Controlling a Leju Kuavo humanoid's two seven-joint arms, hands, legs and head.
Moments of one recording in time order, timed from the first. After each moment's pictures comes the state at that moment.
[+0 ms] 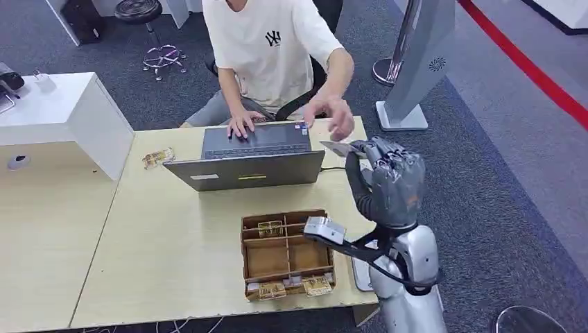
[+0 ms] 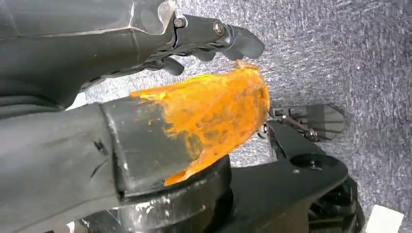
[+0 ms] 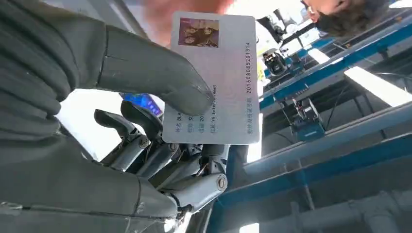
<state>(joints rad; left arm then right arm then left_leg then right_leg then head) -0.16 -0.05 -1.43 -0.15 1.34 0.26 -0.10 -0.20 0.22 0.14 -1.66 1.28 -0.69 -0.46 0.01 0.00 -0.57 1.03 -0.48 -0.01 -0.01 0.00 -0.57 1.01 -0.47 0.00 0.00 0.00</state>
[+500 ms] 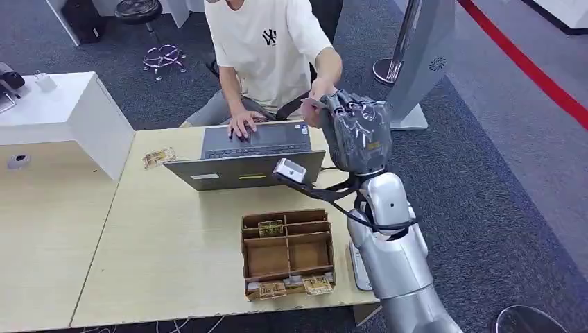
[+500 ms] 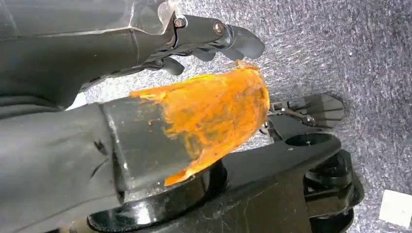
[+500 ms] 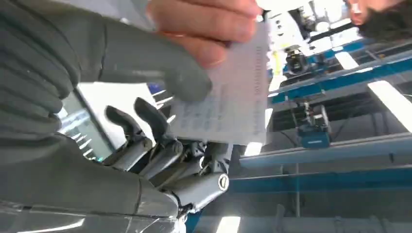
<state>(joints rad) -0.19 -0.07 -1.50 -0.15 1.32 0.24 -0.06 -0.49 0.18 0.23 -1.38 1.52 -0.69 -0.18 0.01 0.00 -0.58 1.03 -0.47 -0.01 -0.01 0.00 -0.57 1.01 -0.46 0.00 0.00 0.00</state>
